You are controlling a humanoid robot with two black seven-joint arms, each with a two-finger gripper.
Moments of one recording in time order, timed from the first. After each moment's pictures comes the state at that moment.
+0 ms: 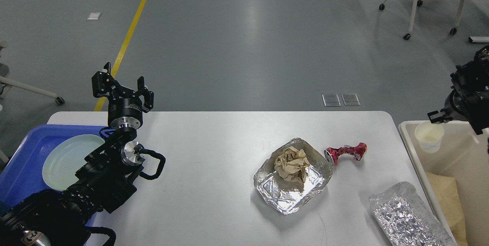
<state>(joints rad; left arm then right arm) -0.79 0.00 -0.82 -0.26 -0.08 -0.26 -0.73 1.22 -0.33 -1.65 0.22 -0.43 0.54 0.28</state>
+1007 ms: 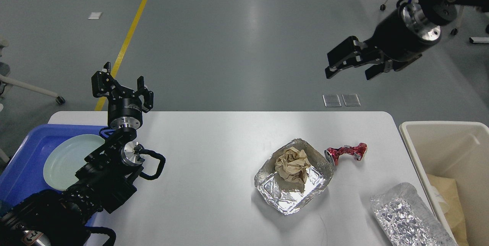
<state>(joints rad) -0.79 0.00 -0.82 -0.26 -0.08 -0.26 -0.73 2.42 -0.33 -1.19 1.35 -0.27 0.82 0.28</state>
